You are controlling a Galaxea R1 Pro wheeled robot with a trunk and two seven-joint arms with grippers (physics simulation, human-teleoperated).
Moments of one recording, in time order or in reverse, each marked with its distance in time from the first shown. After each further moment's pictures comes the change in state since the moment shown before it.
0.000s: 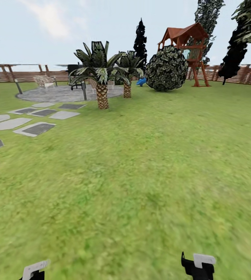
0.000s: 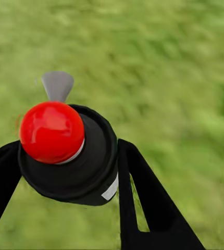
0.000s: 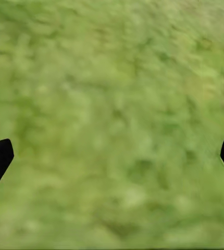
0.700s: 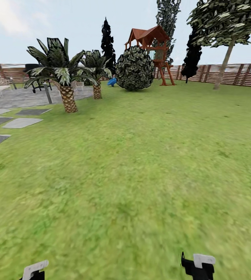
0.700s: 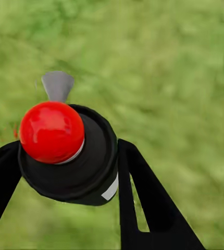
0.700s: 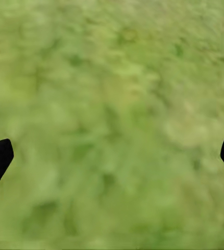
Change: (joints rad) left arm 0.000 0.000 0.000 0.000 -0.001 0.002 0.000; right arm 0.000 0.000 0.000 0.000 0.000 0.000 0.000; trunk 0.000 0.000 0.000
